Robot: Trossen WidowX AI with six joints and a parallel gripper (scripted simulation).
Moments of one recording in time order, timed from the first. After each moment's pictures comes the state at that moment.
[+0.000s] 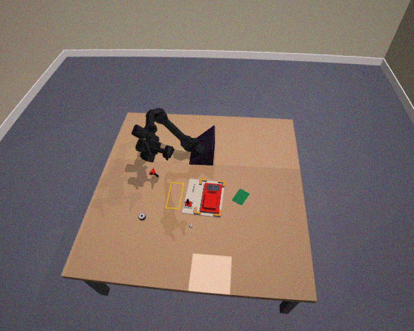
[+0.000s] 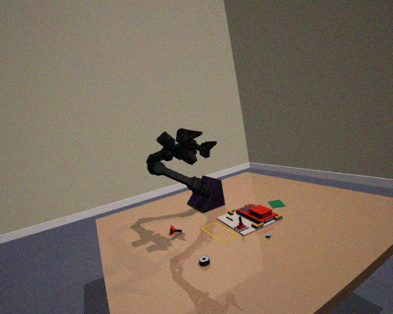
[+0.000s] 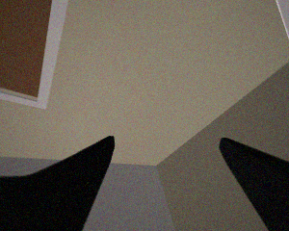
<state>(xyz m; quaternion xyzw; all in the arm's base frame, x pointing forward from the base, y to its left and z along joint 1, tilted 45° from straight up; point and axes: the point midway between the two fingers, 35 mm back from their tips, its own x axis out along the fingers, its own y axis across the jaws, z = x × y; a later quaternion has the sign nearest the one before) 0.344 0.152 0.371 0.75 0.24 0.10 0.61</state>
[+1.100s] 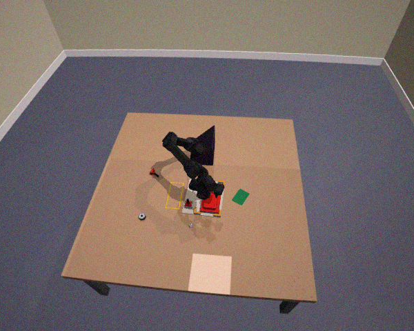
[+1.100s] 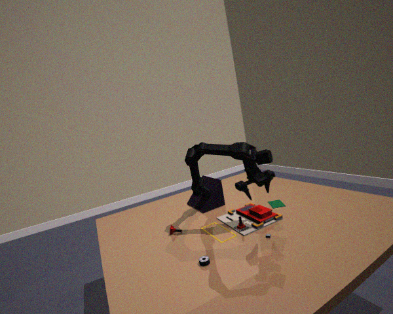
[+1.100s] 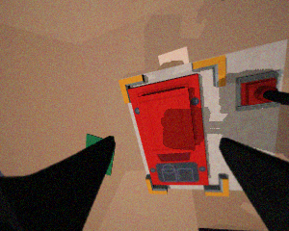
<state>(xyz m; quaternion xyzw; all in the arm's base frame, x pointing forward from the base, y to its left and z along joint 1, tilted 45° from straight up) 0.365 0.121 0.006 -0.14 0.61 -0.29 0.73</state>
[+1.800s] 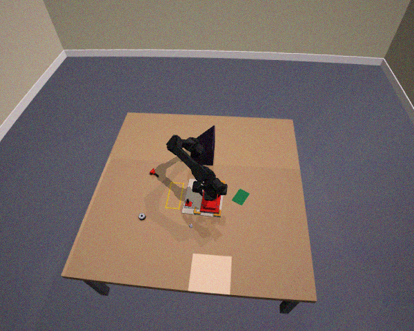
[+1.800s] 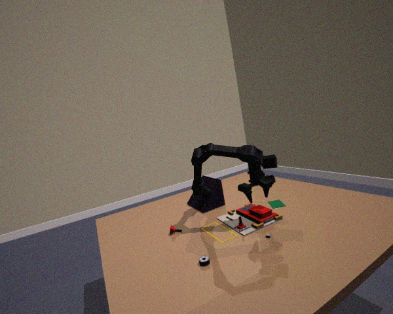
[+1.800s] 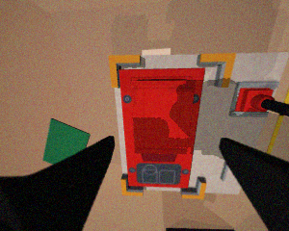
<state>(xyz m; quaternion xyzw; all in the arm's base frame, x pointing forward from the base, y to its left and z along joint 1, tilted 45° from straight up) 0.353 0.111 -0.019 -0.25 0.63 -0.27 0.68</state>
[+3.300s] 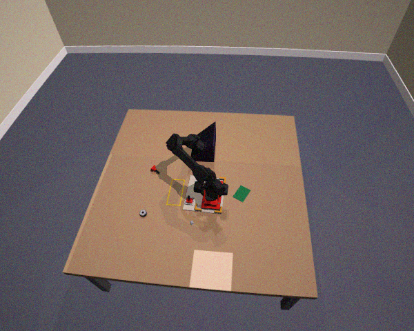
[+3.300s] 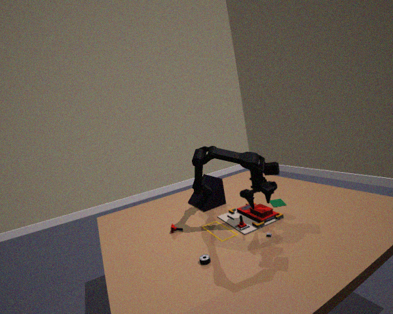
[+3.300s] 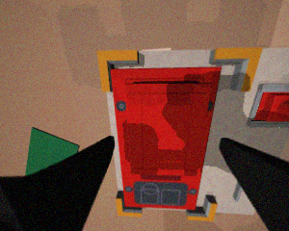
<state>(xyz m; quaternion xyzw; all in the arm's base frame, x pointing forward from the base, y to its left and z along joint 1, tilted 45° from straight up) 0.355 0.085 -0.045 -0.26 0.63 -0.28 0.68</state>
